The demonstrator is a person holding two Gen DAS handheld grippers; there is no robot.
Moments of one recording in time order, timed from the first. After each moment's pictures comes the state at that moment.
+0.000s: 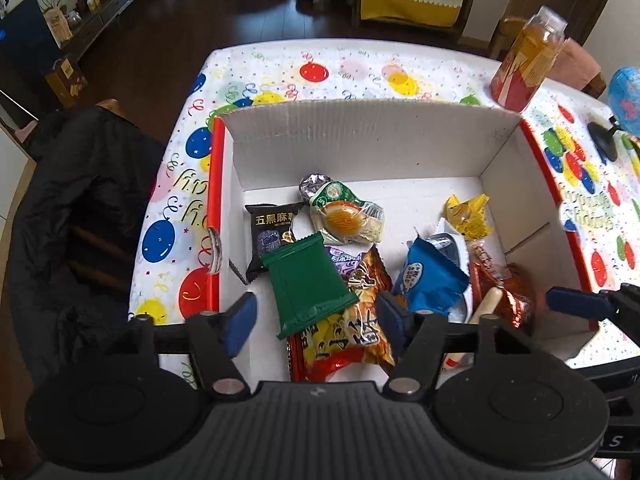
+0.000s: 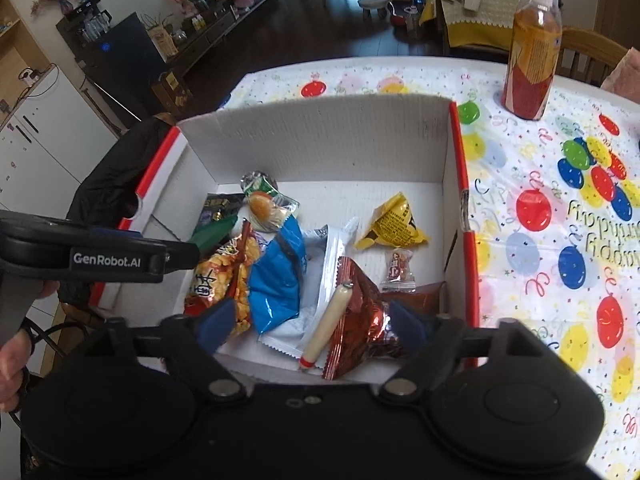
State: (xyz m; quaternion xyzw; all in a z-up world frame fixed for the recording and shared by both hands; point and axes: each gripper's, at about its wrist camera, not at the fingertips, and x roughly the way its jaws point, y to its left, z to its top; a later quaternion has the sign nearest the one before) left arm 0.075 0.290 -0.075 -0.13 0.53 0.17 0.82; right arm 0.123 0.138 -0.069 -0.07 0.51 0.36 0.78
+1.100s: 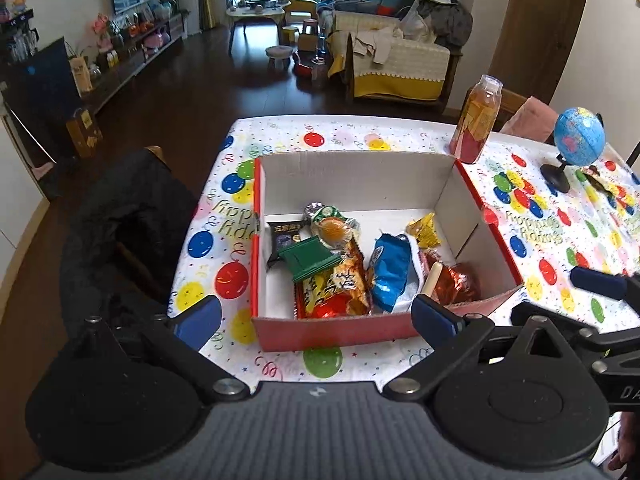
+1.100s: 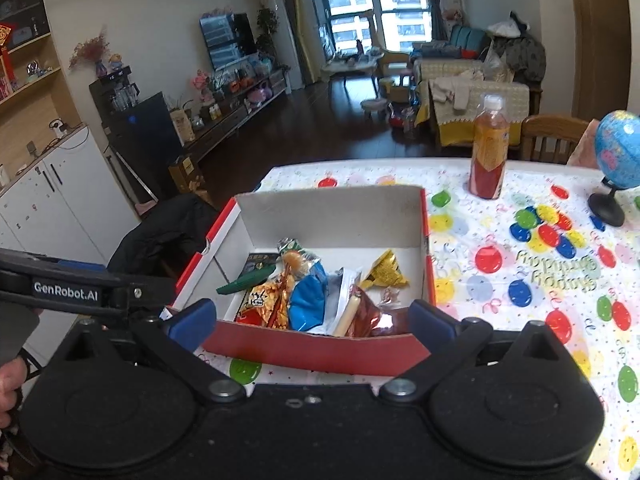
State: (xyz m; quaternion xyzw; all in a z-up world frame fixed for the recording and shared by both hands) left arm -0.041 0.241 -0.009 -0.11 0.43 0.19 0.88; right arm 0.032 0.073 -0.004 -0.03 0.36 0.37 0.86
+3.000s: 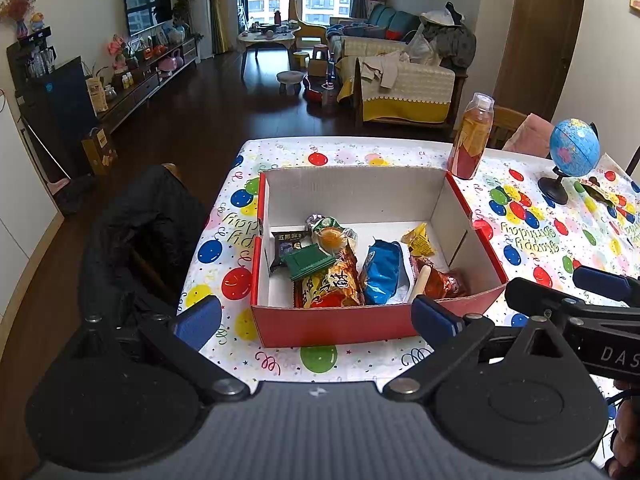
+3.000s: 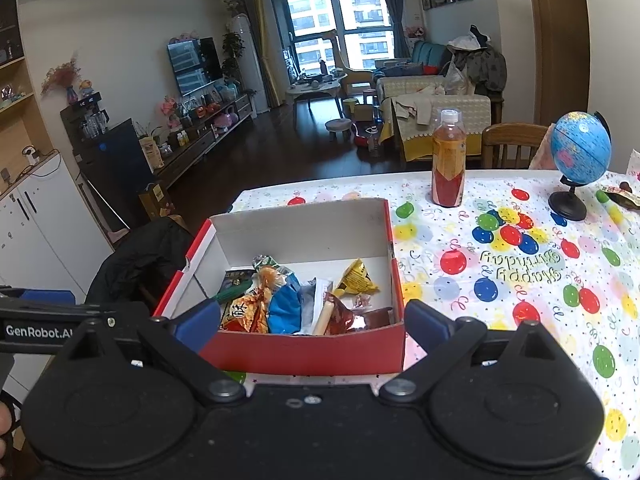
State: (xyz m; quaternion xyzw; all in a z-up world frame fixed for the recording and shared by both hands) left arm -0.069 0.212 0.006 -0.10 0.39 0.21 0.89; right arm 0.015 0.061 0.002 -0.01 0.34 0.32 0.88
